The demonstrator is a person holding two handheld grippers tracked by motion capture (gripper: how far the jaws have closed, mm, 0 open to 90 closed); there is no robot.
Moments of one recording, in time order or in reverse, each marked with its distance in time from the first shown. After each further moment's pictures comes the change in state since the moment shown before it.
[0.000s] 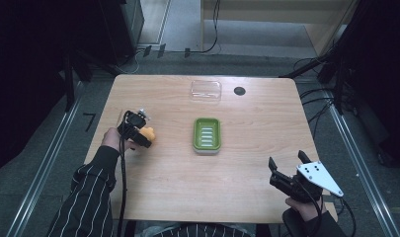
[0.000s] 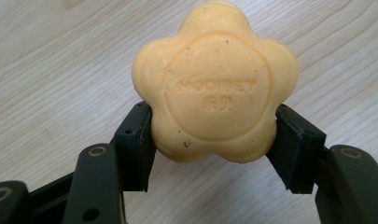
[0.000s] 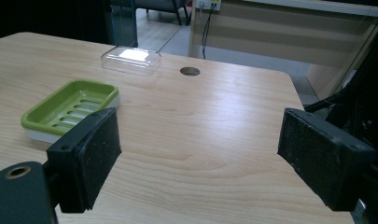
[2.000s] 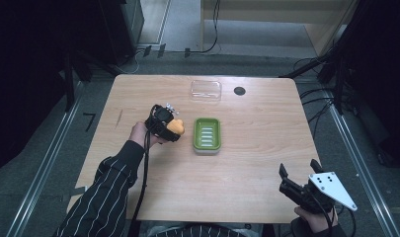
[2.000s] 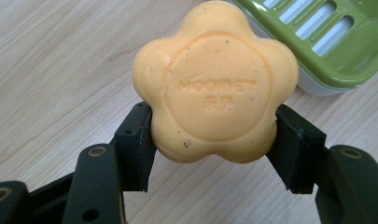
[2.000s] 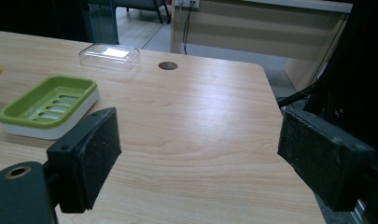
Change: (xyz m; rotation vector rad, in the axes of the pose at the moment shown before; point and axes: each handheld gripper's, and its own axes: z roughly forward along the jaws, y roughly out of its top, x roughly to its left) left arm -0.060 0.051 -0.006 -0.189 -0.067 0.134; right arm -0.011 -0.007 -0.024 0.004 -0.076 0.021
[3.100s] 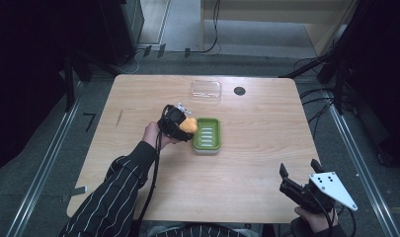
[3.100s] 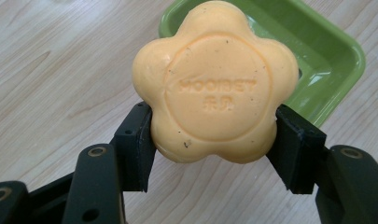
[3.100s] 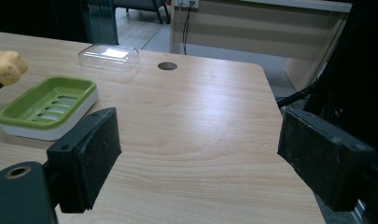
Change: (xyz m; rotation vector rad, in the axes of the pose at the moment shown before) left arm -0.028 0.022 0.011 -0.099 -0.032 0.038; right arm -0.001 0.000 0.000 -0.002 -0.002 0.002
